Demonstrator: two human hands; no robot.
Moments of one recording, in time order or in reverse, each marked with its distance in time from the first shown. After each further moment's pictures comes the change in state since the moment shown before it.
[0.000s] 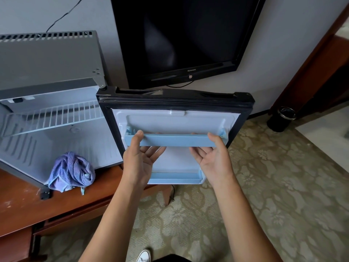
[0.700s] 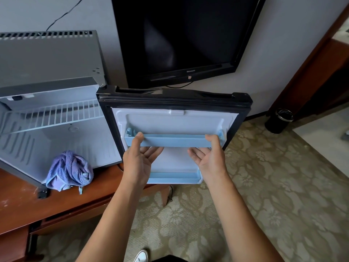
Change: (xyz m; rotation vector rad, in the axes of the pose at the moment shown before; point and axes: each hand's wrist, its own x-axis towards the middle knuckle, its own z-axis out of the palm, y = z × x) left_hand 0.003 -0.008 -0.005 -0.006 0.026 0.016; right_hand 0.007 0.007 0.003 -0.087 0.218 -0.025
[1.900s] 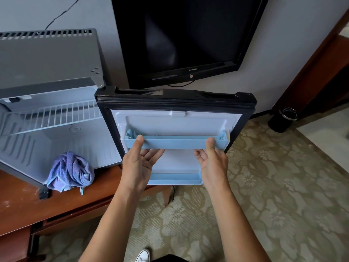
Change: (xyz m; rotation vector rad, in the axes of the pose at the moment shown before) left_hand 0.002 0.000 -0.005 0.008 -0.044 -0.020; right_hand 0.015 0.021 -0.018 -0.131 -0.103 -0.285
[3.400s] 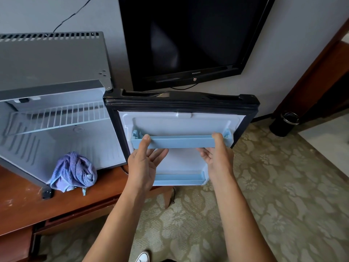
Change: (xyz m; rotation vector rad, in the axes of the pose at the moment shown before) left_hand 0.010 -0.005 -0.002 -0.041 0.047 0.023; right_hand 0.013 -0.024 0.023 -0.094 0.246 0.155
